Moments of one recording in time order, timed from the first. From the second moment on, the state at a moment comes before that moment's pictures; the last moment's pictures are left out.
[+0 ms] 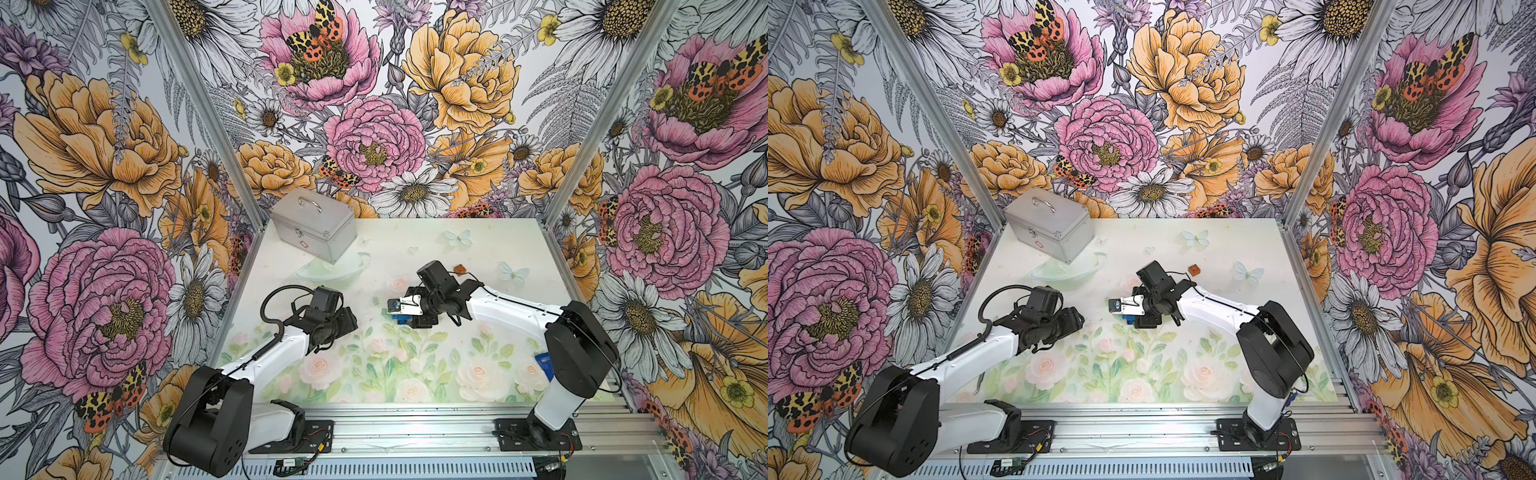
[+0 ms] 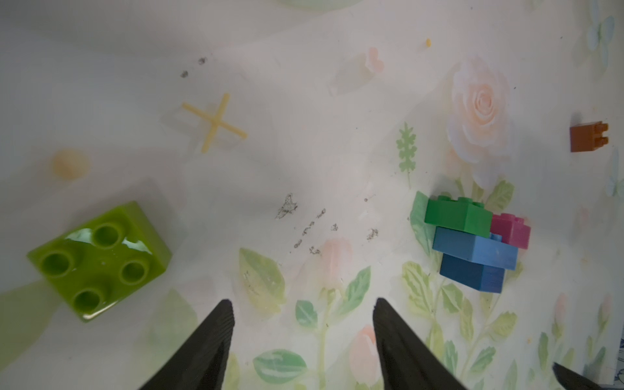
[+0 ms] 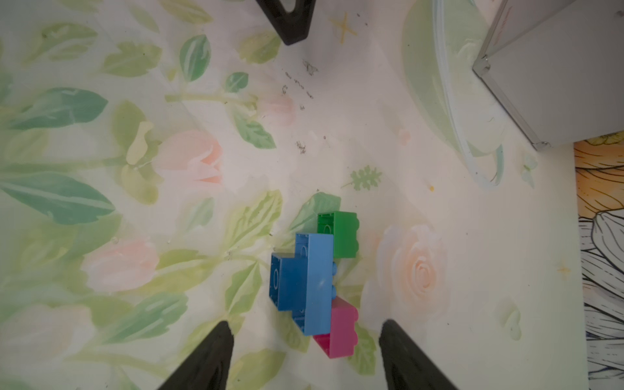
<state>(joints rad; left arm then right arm) -0.34 1.24 0.59 -0.37 0.07 -0.74 0.71 1.76 1.21 -0.45 -0.25 -0.98</state>
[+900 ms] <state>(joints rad) -0.28 1.22 0.58 -0.37 0.13 -0.69 0.76 2.02 1.47 -0.68 -0.10 -0.98</state>
